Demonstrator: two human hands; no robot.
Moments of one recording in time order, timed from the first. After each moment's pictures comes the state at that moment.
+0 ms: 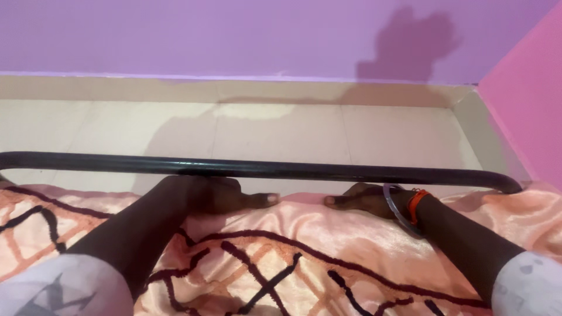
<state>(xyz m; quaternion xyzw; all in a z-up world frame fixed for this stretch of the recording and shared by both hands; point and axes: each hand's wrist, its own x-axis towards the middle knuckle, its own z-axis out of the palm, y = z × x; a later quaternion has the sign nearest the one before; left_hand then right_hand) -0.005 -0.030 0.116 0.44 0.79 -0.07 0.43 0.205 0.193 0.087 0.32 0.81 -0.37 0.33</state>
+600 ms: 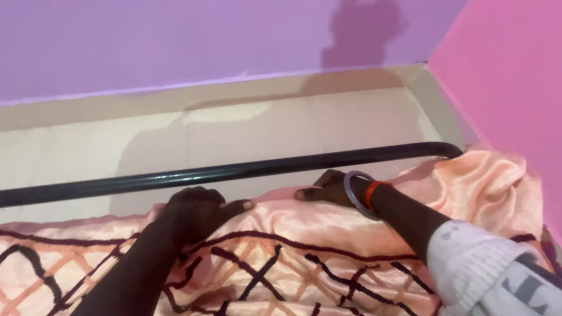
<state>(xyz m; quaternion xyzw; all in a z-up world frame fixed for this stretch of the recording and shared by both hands) 0.007 -0.048 0.087 0.48 0.82 -0.02 0.32 0.216 0.180 0.067 0.39 0.83 -0.32 0.24</state>
